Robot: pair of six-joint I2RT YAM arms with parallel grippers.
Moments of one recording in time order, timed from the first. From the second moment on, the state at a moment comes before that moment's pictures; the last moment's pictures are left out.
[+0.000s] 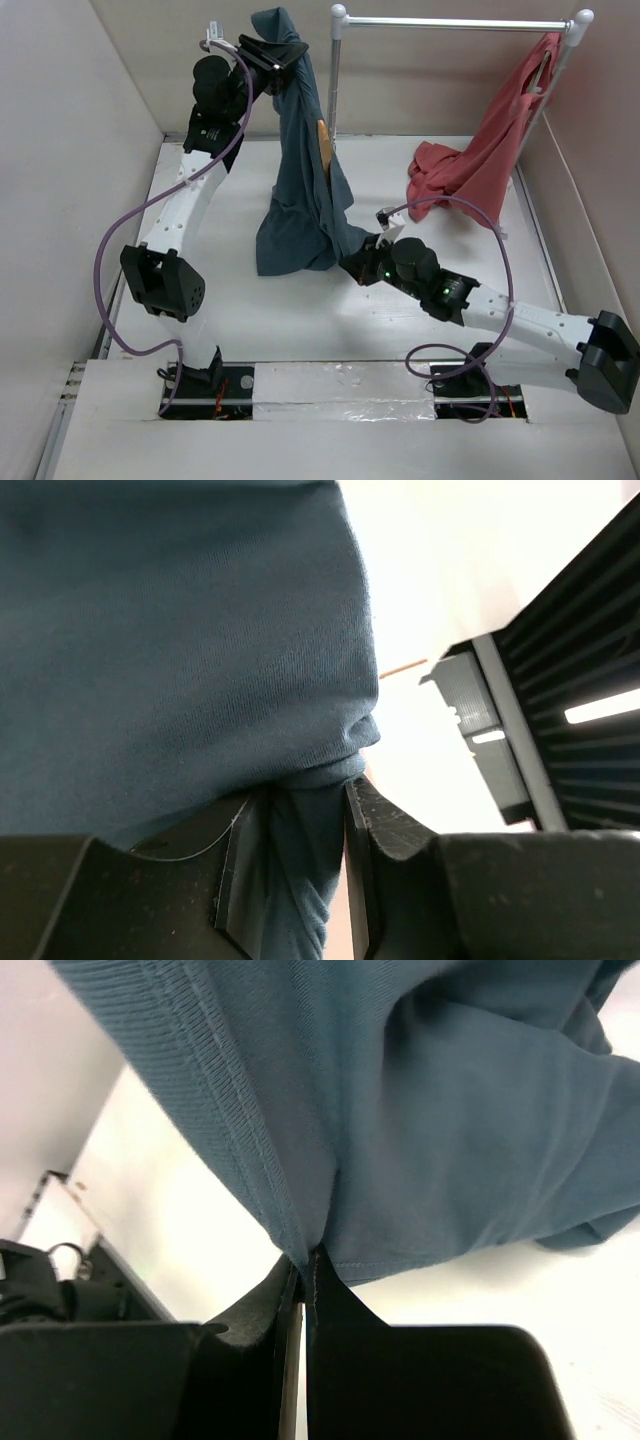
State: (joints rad) left arm -0.27 1.74 1.87 0.13 0.31 -1.41; right arm 0.92 1.11 0.66 0.10 0.09 0.61
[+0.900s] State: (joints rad) left arm -0.33 1.24 1.05 0.34 0.29 -1.36; right arm 1.02 1.17 1.08 -0.49 0.01 0.59
